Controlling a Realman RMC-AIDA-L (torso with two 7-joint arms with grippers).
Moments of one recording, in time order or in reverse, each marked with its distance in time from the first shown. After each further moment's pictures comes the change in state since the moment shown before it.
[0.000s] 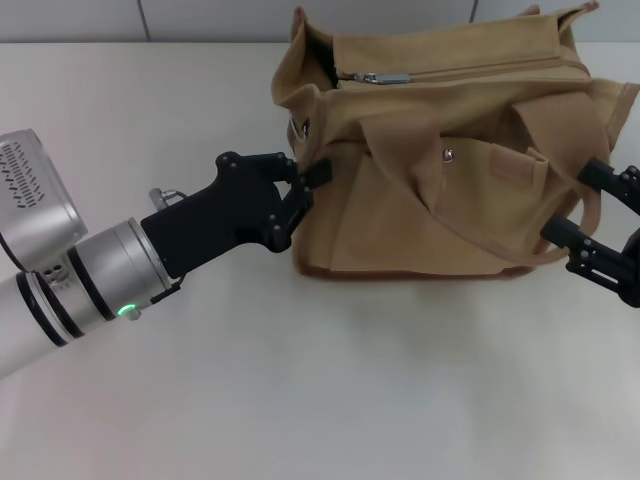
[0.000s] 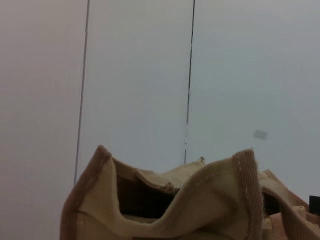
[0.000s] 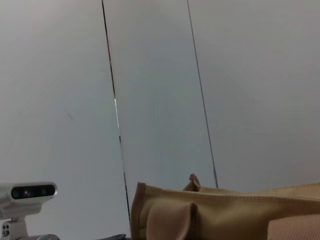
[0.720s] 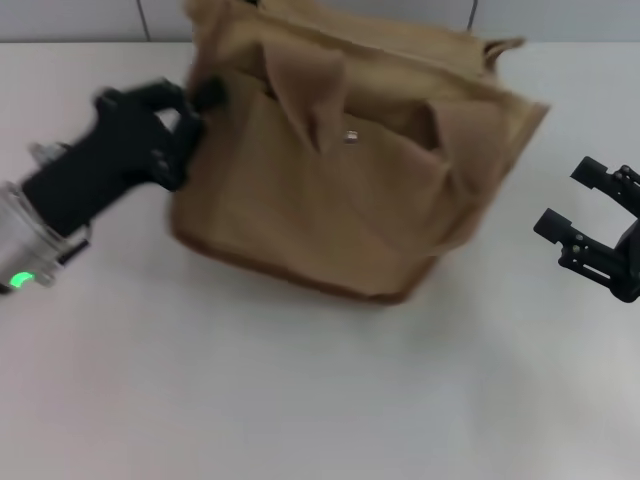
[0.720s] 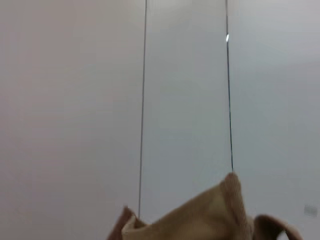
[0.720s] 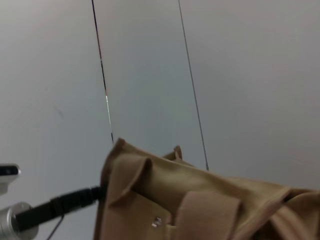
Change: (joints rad) left arm 0.106 0.011 -0.181 0.198 0.002 0.202 -0.096; right arm 0.007 0.000 0.002 0.020 0.000 0.034 -0.002
